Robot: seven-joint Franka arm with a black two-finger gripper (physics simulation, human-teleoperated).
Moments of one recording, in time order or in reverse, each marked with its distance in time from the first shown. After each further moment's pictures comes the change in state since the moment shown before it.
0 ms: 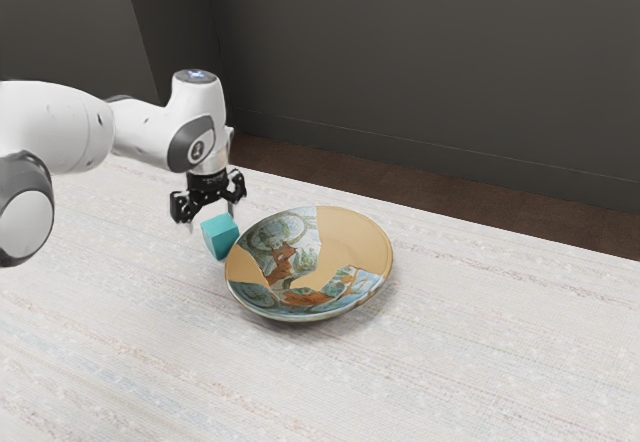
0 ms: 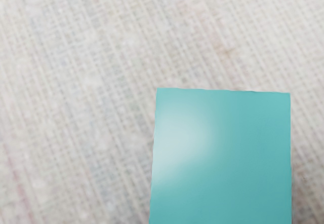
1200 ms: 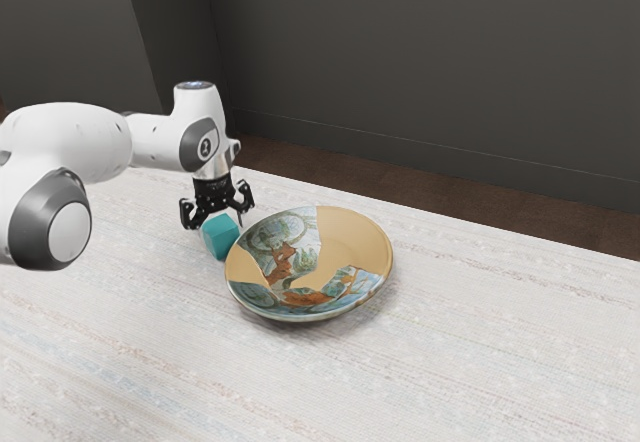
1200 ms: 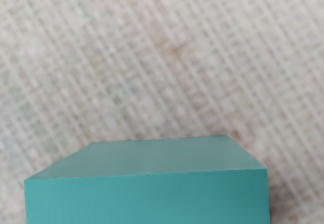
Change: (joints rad) arm 0.152 0.257 -0.098 0.311 -0.146 -0.132 0.241
